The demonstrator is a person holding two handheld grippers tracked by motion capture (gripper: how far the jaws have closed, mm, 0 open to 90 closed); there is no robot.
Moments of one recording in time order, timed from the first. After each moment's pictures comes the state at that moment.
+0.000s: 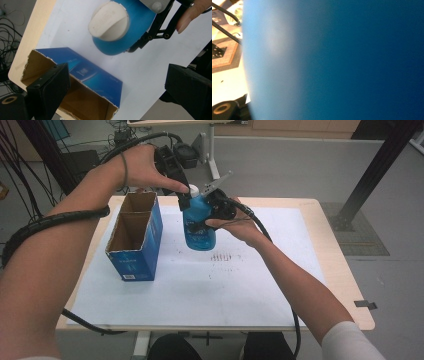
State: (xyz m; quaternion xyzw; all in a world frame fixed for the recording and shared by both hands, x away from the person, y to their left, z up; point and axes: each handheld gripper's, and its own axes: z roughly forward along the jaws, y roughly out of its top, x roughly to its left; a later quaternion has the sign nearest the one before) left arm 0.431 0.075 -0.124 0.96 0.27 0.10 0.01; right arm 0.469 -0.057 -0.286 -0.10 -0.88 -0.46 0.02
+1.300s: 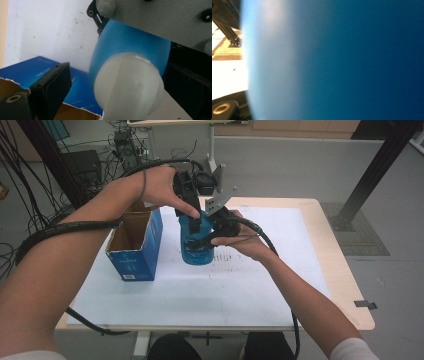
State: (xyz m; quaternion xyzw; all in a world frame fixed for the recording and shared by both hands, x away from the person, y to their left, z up) left arm 0.415 0.043 -0.165 0.98 0.18 0.03 -0.02; right arm 0.423 -0.064 -0.290 0.00 -0.87 -0.50 0.03
